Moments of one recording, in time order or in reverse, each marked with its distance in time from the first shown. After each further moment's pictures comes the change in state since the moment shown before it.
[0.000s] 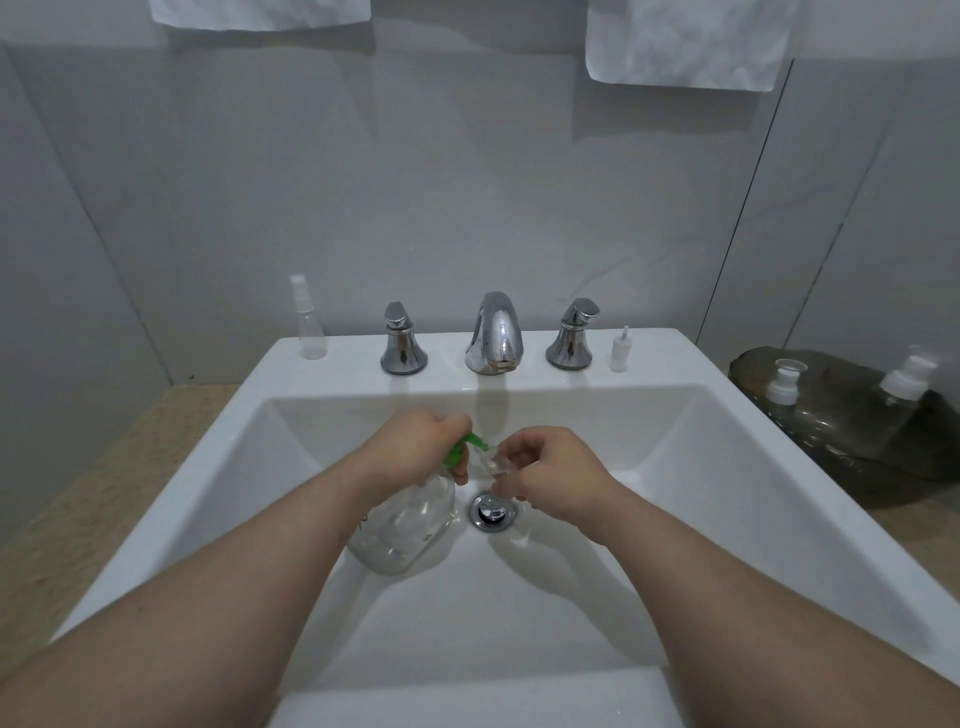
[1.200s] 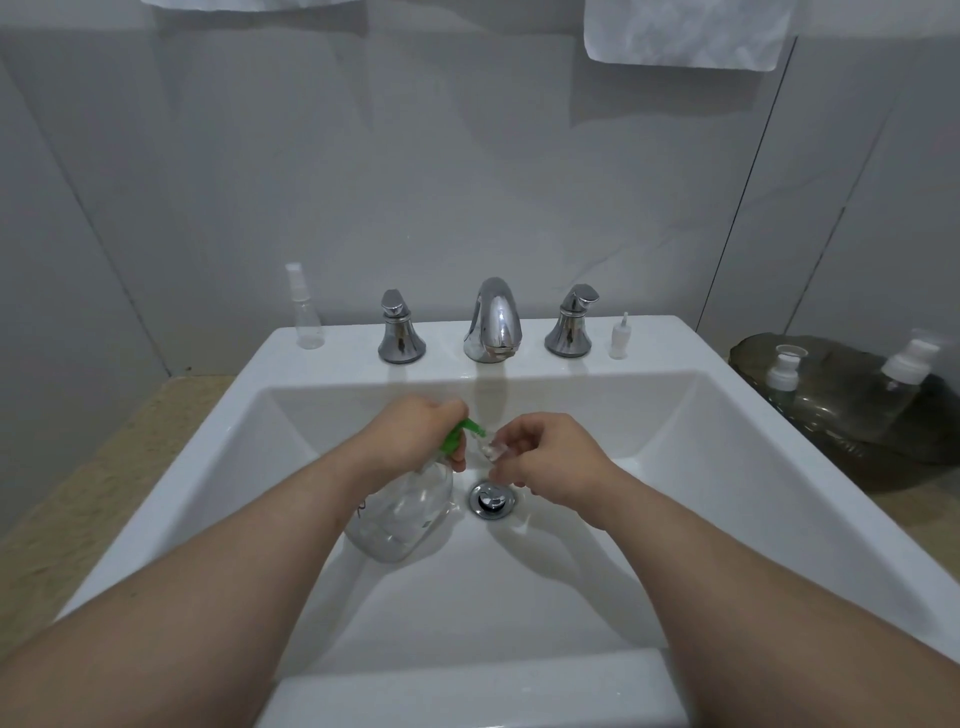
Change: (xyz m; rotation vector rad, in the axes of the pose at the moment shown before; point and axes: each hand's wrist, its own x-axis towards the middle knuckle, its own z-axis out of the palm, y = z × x) left_hand -0.006 0.006 -0.001 -0.040 -0.005 -0.020; right_hand -0.002 -0.003 0.000 0.013 -0.006 0.019
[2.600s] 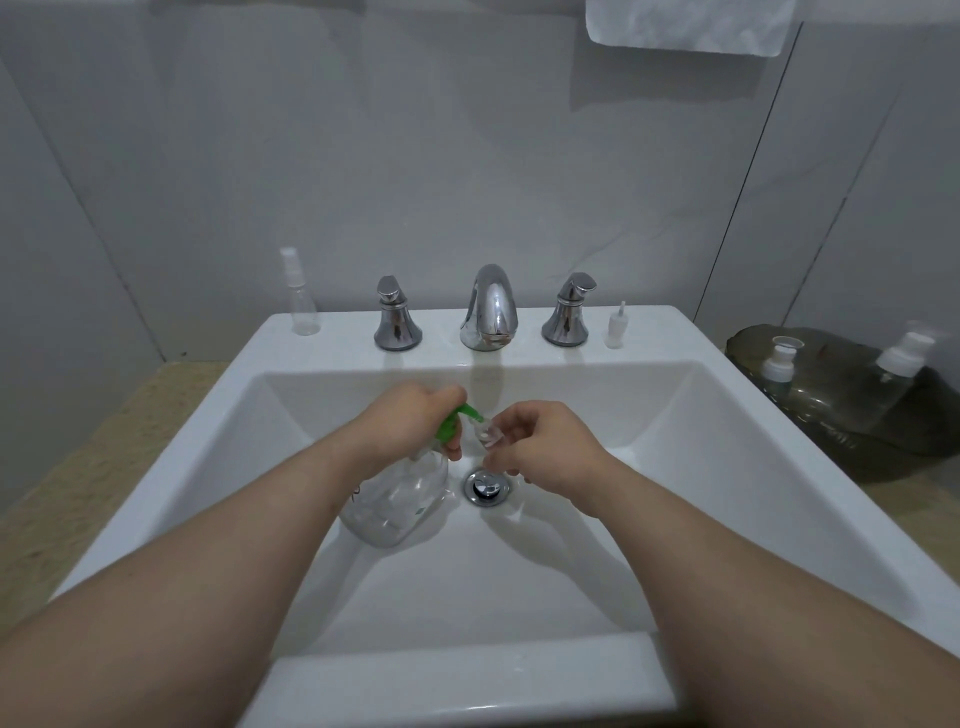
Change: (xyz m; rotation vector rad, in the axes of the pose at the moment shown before) left_hand 0.000 0.001 0.001 -0.014 -0.002 -0.008; right_hand -0.001 -0.001 0.000 -0.002 -0.008 -0.015
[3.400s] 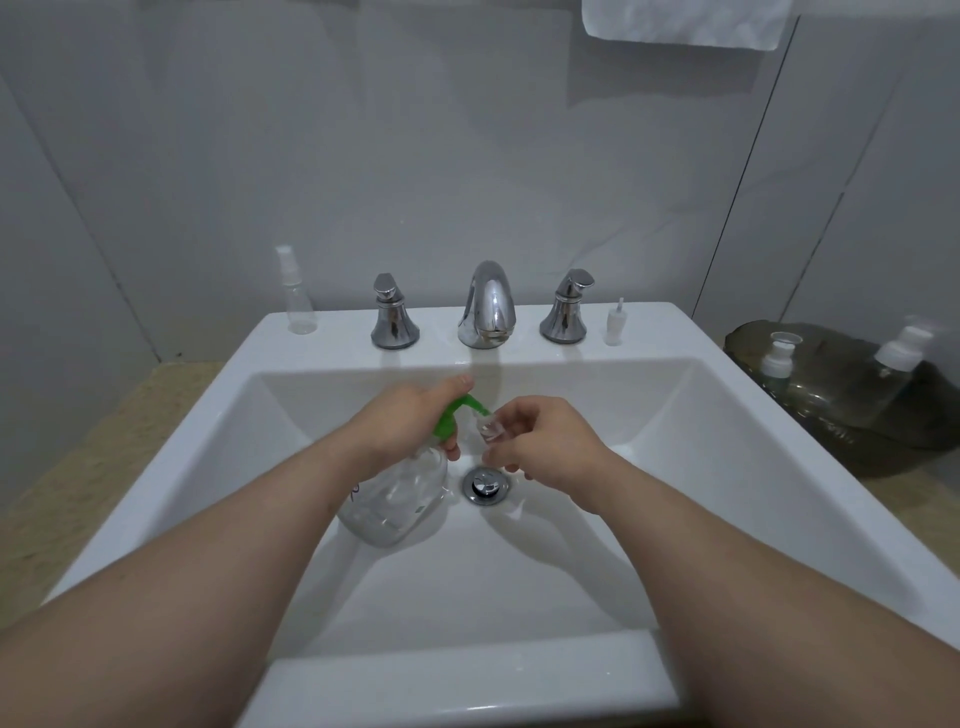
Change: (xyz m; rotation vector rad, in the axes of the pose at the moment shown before) left_hand 0.001 -0.005 0.001 0.005 0.011 0.019; right_hand -0.002 -0.003 0.000 0.046 0.017 0.005
